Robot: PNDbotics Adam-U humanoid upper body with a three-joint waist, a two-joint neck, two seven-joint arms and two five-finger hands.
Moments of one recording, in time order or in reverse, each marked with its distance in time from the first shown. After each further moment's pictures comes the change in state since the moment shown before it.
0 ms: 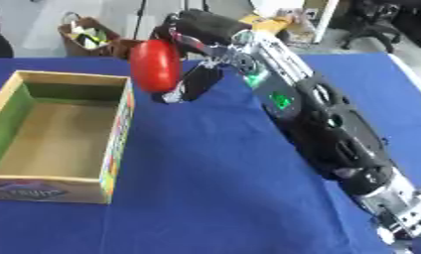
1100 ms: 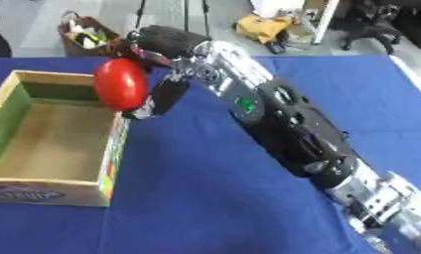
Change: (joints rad) left arm -0.027 -0.001 -0.003 0.000 0.003 -0.013 0.001; right arm -0.058 0.011 0.103 0.064 -0.094 -0.052 -0.042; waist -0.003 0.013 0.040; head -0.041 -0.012
